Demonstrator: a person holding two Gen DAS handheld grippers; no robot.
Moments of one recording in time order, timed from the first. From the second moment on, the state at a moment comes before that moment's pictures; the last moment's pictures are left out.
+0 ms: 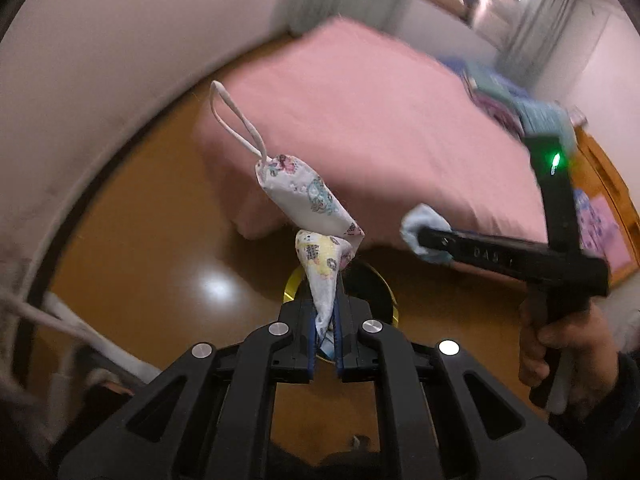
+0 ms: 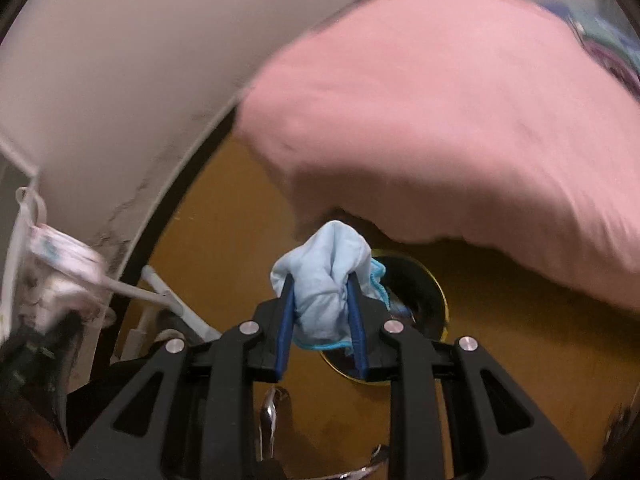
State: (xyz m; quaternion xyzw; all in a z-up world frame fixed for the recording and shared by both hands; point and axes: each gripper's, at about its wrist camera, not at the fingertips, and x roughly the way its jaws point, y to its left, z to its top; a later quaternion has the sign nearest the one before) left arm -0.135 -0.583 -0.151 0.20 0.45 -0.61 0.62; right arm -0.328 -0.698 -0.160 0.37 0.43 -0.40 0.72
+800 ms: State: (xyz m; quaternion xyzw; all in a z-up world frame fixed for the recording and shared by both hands) left arm -0.185 -0.657 -0.260 0.23 0.52 -0.60 0.56; right arm -0.369 -0.720 -0.209 0.46 0.42 -0.41 0.67
